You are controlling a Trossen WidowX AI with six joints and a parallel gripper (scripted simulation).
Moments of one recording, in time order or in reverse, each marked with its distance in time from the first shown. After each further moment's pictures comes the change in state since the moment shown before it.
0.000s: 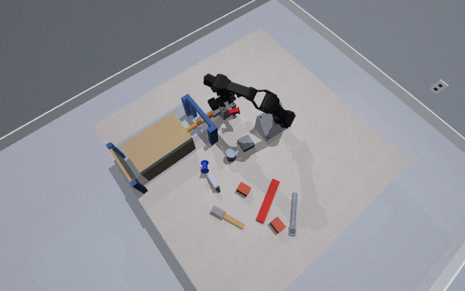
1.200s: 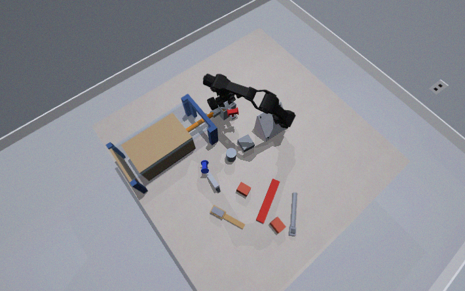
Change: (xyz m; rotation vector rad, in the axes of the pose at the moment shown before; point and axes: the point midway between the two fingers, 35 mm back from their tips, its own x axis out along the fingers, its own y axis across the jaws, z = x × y) arm 0.000 0.001 0.000 0.061 0.005 -0.006
